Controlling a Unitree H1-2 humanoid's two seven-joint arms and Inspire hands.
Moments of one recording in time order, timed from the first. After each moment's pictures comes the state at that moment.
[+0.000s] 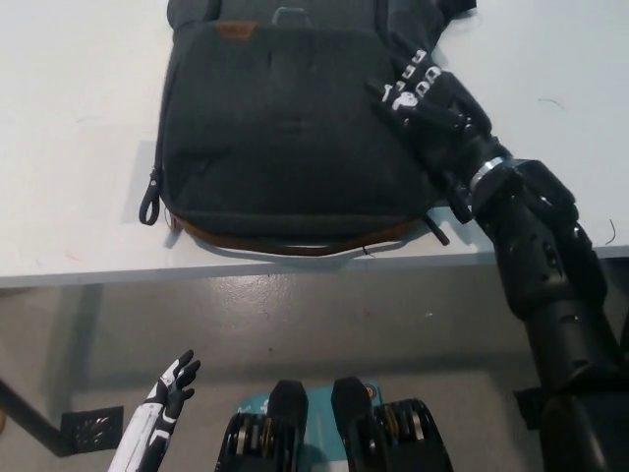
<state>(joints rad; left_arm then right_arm) 0.15 0.15 -0.05 -0.03 0.10 -0.17 -0.07 -0.94 -0.03 -0.17 0.80 0.50 0.20 0.34</state>
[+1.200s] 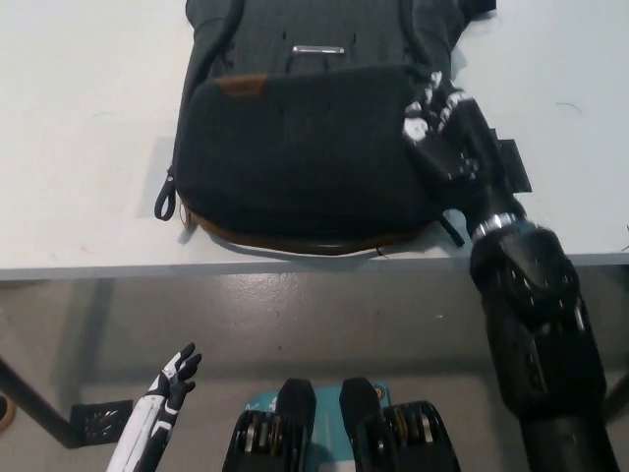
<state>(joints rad) 0.13 0.15 -0.05 -0.01 0.11 -0.17 -0.07 -0.60 0.03 -0.02 0.17 0.17 0.13 0.06</state>
